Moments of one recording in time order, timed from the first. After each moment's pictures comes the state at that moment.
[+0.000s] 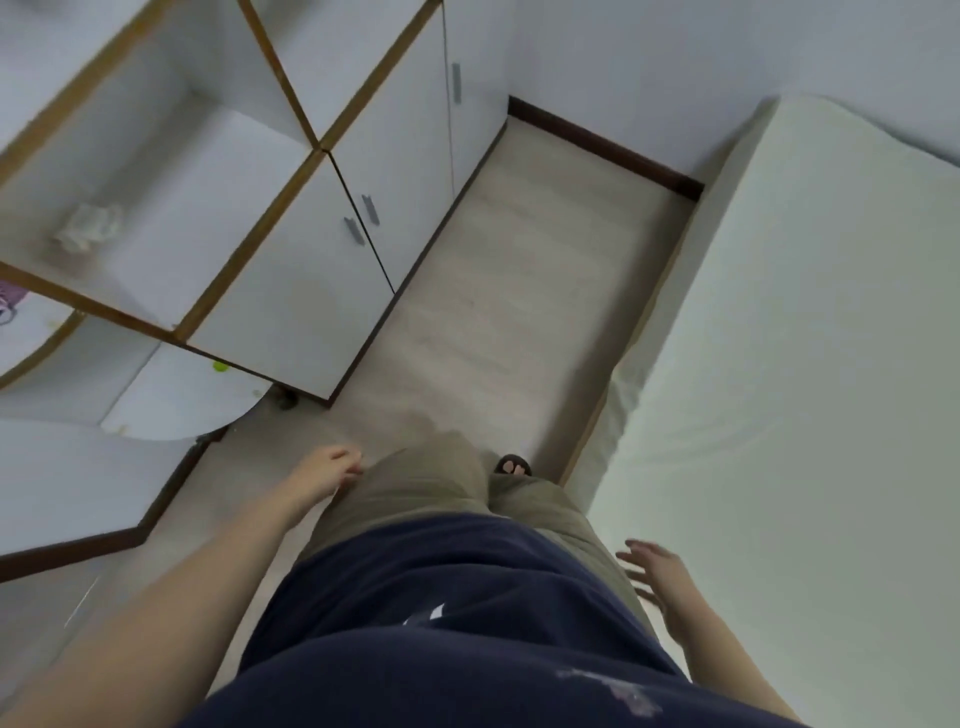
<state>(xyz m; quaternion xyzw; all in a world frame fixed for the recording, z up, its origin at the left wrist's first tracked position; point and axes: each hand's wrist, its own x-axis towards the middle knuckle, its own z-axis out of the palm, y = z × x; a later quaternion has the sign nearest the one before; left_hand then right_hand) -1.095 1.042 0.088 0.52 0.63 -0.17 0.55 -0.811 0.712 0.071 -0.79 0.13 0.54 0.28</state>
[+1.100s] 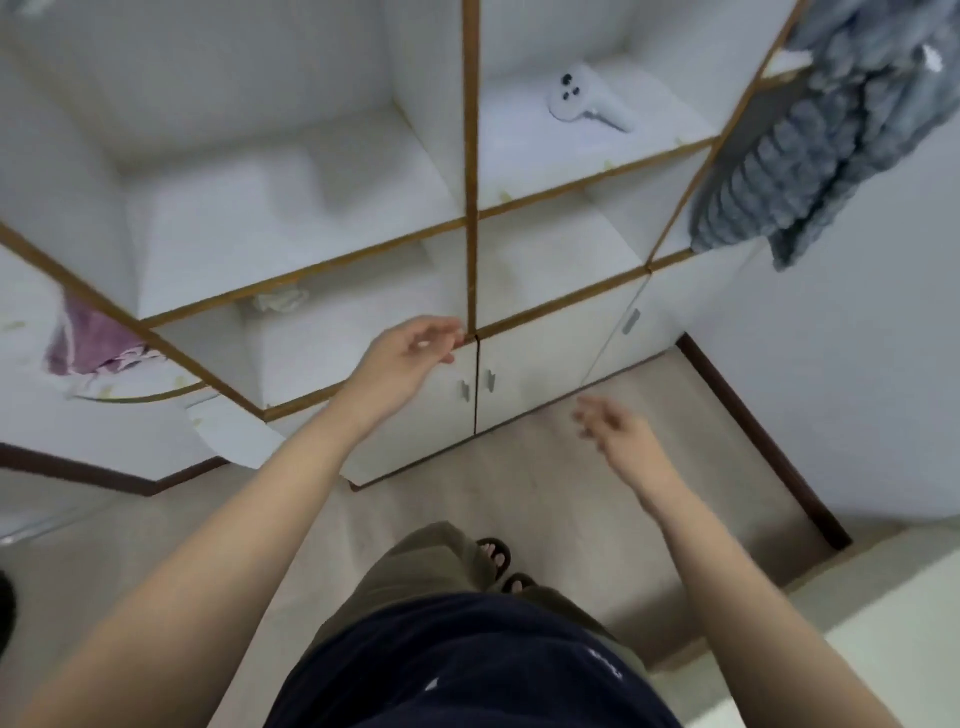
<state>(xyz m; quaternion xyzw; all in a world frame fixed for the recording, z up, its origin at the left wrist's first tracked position) -0.929 1.279 0.282 0.56 0.60 0.32 0.47 -0.659 1.256 0.194 -0.67 -0.49 0.49 0.26</state>
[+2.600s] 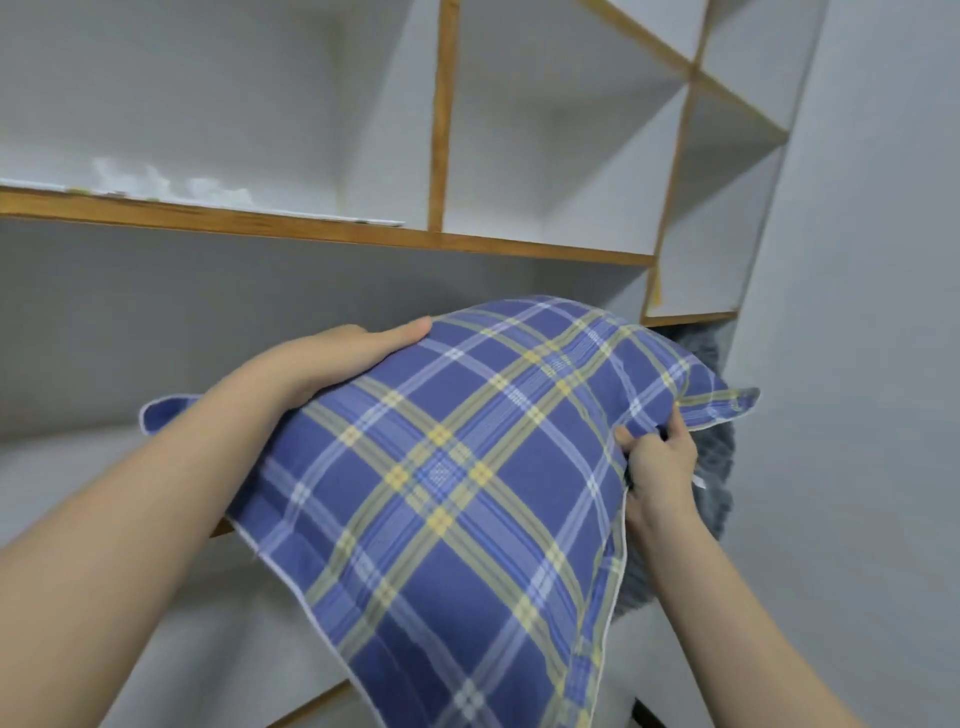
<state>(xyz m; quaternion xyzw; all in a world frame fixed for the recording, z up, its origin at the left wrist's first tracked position) -0.954 1.469 0.642 0.72 0.58 0.25 0.30 -0.655 1.413 0.543 -0.48 -0.27 0.35 0.76</state>
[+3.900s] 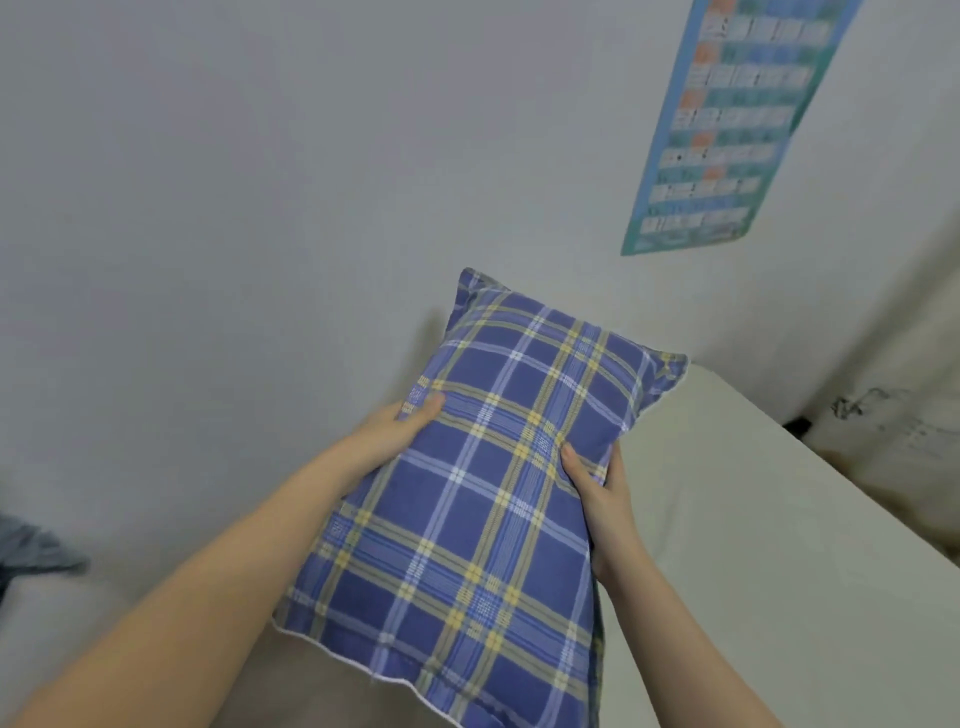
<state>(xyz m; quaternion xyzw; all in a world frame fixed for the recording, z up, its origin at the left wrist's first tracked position) -0.207 1.232 0.339 0.84 0.10 -0.15 0.51 -0.242 0.978 0.277 -0.64 0.14 0.00 0.75</state>
